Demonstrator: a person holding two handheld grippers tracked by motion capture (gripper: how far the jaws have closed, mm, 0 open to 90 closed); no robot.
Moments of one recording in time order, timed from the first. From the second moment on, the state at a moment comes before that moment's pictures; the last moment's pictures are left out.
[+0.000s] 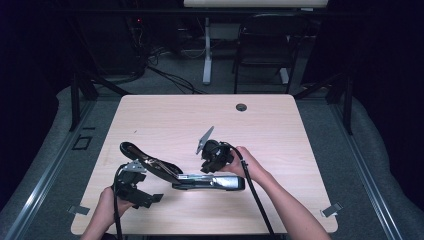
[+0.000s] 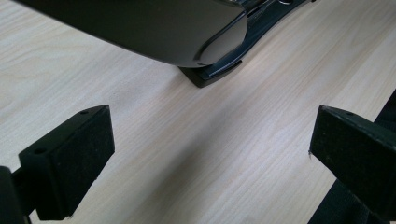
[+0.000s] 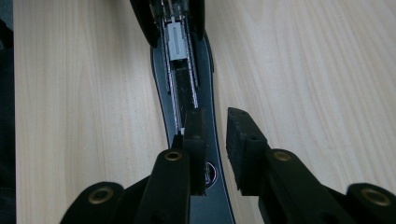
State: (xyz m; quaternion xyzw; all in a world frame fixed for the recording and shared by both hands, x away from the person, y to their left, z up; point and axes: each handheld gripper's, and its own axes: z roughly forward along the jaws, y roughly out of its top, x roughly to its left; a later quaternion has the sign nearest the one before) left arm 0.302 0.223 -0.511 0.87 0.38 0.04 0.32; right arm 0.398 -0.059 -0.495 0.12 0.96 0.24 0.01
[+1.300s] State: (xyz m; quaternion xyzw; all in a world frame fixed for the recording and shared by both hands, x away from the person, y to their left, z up) left arm 0.295 0.242 -0.506 0.85 0.43 0.02 0.31; right arm 0.378 -0.138 -0.484 0.23 0.93 0.29 0.05
